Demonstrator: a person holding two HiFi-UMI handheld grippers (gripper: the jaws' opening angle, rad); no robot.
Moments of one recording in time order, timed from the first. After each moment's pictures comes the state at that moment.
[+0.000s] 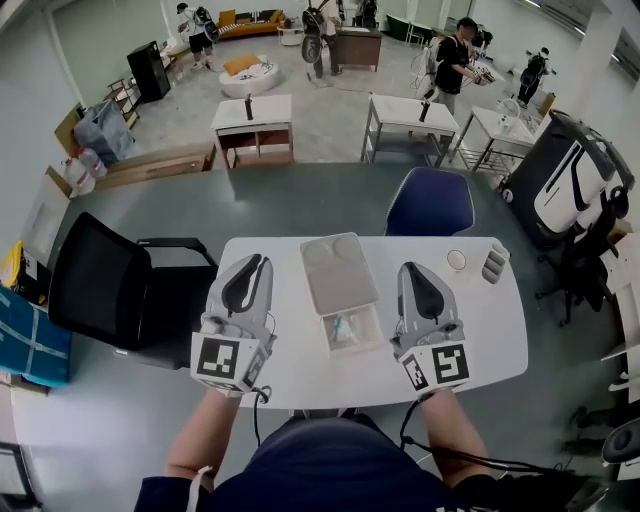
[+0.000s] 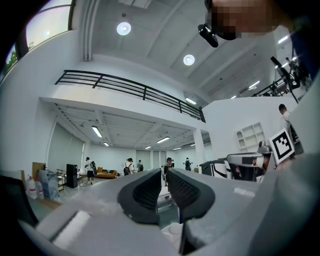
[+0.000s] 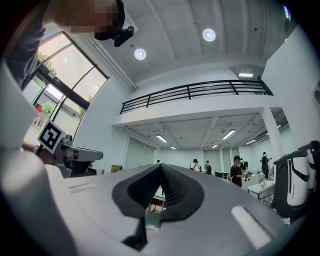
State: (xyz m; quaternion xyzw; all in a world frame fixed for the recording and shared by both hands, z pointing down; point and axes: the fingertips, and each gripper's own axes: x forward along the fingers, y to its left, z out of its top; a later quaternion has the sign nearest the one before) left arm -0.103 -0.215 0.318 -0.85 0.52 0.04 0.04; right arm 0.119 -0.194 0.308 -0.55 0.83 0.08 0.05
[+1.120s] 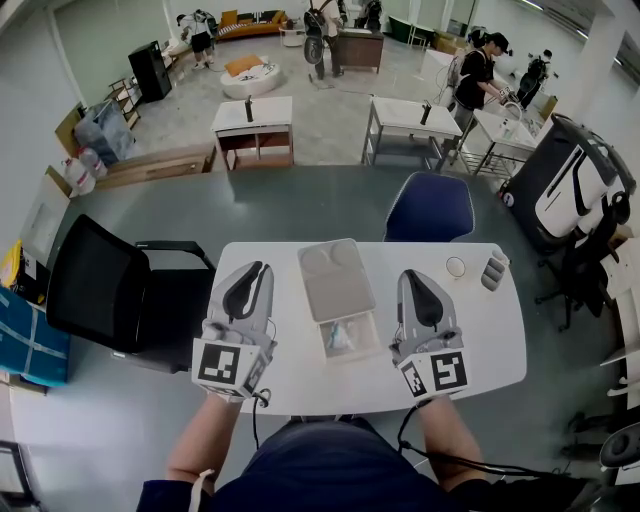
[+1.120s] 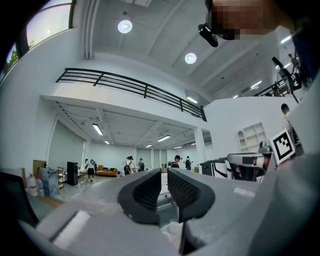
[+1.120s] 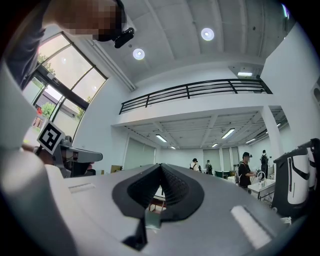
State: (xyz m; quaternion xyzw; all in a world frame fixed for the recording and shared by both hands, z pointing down) left arm -0.090 -0.223 0.324 -0.85 0.52 0.04 0.02; right arm 0.132 -0.203 0.312 -0.55 0.83 0.08 0.06
